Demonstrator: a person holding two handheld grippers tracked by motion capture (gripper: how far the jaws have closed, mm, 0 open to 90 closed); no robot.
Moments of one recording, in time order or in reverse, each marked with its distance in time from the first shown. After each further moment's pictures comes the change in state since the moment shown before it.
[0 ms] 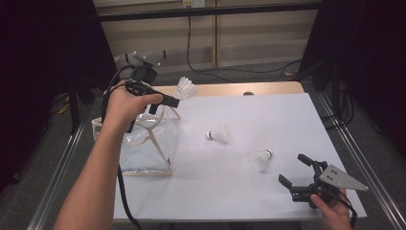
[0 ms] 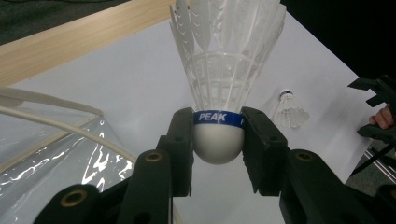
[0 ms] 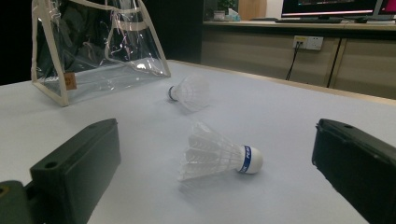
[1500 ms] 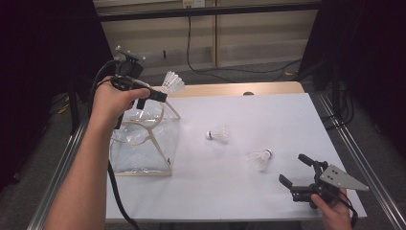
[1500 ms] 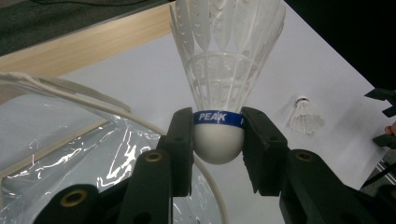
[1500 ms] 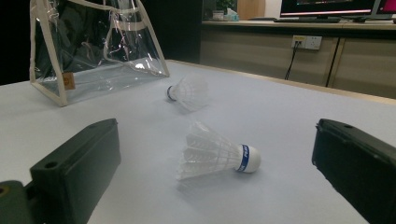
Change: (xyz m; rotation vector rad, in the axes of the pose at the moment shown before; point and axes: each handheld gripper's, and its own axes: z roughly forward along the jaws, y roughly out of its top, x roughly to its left) left arm 0.019 -0.001 -0.021 -0.020 0.051 -0.038; right arm -0.001 0.000 -0.001 0.000 -0.007 -0.001
